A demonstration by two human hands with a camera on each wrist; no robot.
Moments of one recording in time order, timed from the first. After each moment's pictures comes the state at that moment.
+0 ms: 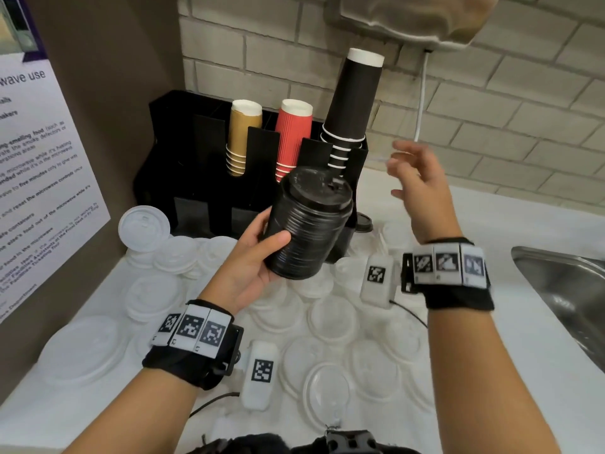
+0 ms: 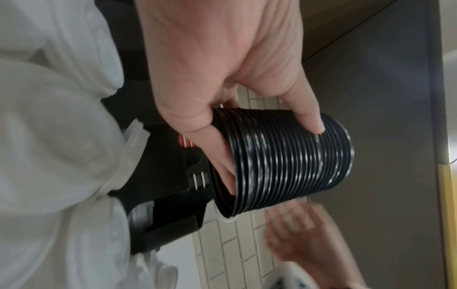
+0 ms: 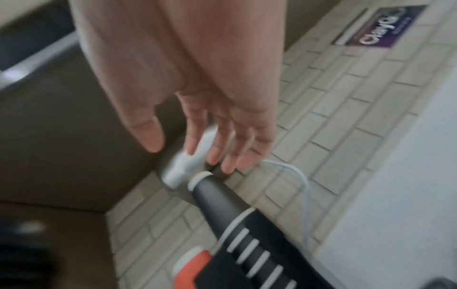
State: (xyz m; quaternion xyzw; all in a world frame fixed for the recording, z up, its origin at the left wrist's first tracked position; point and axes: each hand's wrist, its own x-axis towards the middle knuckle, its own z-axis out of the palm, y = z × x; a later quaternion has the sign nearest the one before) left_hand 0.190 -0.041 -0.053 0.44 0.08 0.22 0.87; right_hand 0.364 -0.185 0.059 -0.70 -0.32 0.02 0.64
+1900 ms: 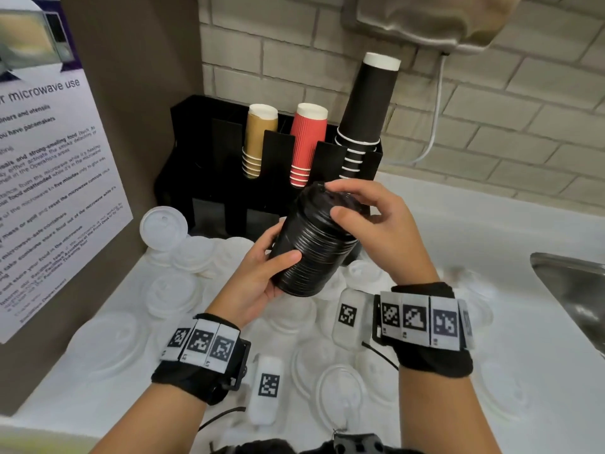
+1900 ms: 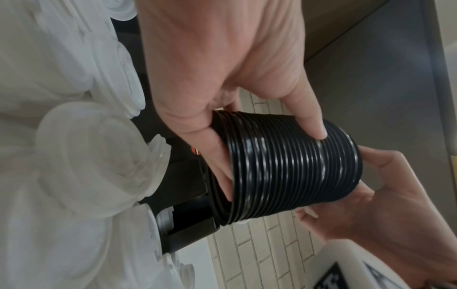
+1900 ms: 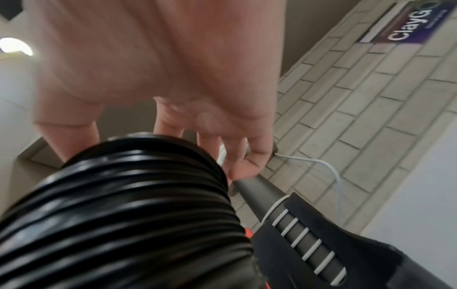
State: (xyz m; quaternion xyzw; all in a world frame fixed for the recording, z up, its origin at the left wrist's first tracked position) left_hand 0.173 -0.043 -0.065 0.47 0.11 0.21 0.85; right_hand 0.283 -0.176 0.046 -0.68 -0.46 0.07 0.57
